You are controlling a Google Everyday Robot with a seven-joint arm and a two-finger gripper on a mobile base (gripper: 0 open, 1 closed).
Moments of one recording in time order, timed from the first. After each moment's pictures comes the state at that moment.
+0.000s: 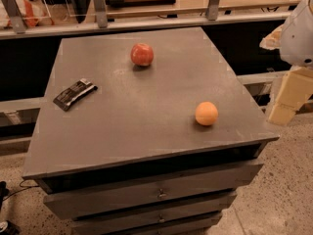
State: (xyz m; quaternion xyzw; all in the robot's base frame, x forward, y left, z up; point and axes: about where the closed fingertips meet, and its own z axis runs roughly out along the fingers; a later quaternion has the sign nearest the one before) arm 0.438 -0.216 0.978 -0.60 0.78 -0.04 0.16
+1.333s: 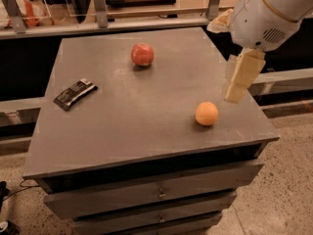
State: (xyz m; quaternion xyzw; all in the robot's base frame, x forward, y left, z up) arm 0.488 -0.135 0.987 -0.69 0.68 0.02 0.24
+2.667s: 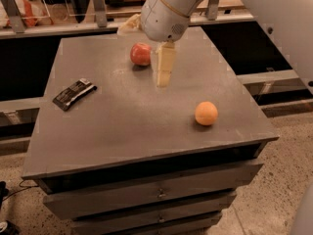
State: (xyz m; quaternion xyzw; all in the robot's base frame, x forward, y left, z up) arm 0.557 0.025 0.953 -0.84 0.46 0.13 0.25
